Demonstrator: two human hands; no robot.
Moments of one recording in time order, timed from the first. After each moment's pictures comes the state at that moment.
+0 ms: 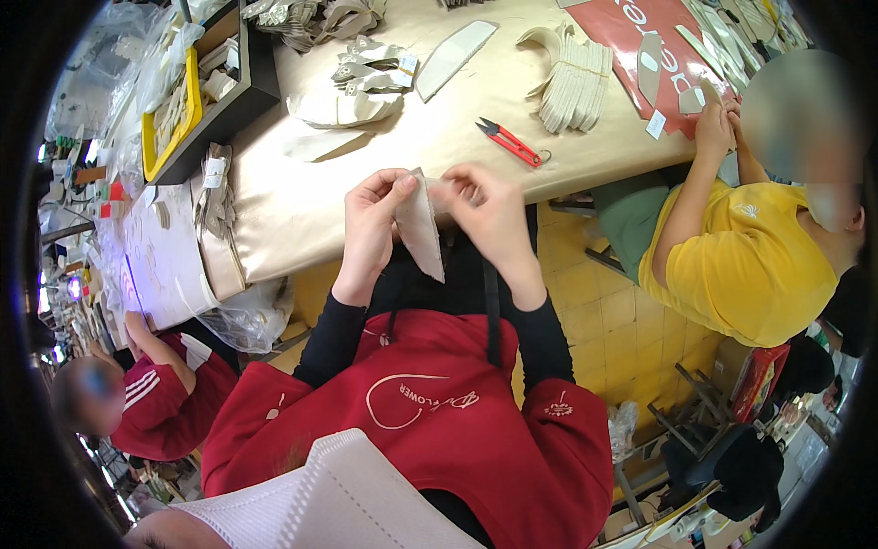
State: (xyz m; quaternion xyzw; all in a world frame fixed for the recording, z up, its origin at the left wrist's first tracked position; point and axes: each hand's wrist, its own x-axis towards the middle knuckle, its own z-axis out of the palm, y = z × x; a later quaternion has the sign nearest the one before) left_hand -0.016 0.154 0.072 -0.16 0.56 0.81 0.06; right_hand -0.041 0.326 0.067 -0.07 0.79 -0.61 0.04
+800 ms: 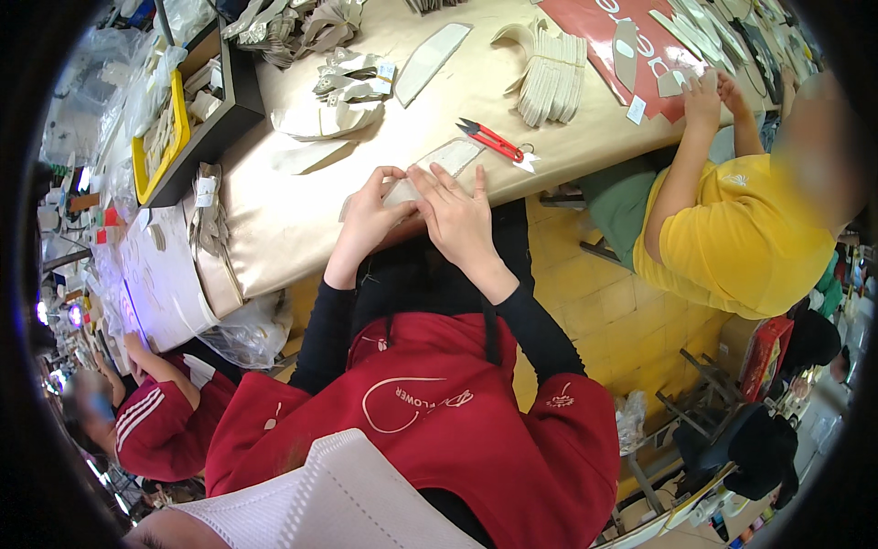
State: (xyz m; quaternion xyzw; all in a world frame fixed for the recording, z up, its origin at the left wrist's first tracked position) left_hand -0.036 0.131 0.040 -0.03 0.85 0.51 0.13; right_hand -0.023 0.303 0.018 -0.21 0.94 -0.25 -0.06
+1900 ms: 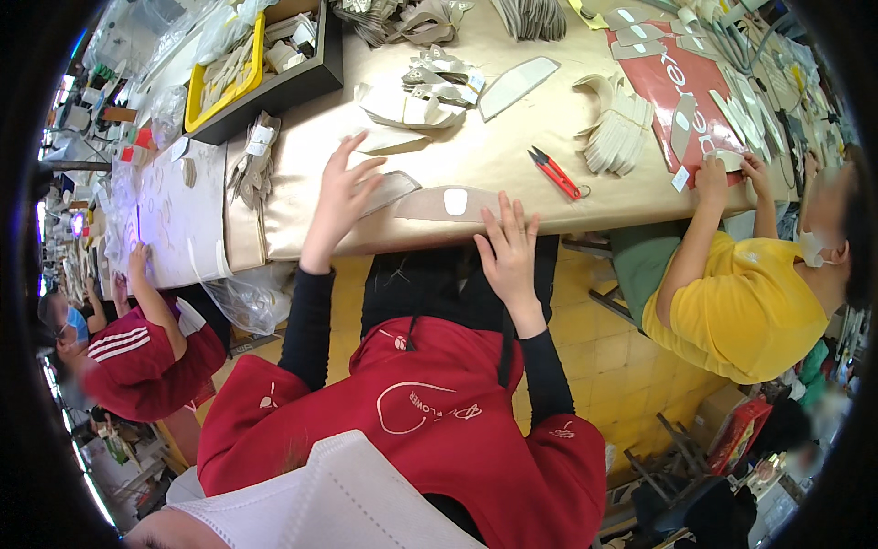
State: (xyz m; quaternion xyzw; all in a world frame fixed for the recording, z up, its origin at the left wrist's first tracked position) left_hand -0.016 0.013 0.040 0.05 0.95 0.27 -0.14; right_hand 0.008 0.318 -0.010 -0.24 0.91 -0.32 -0.13
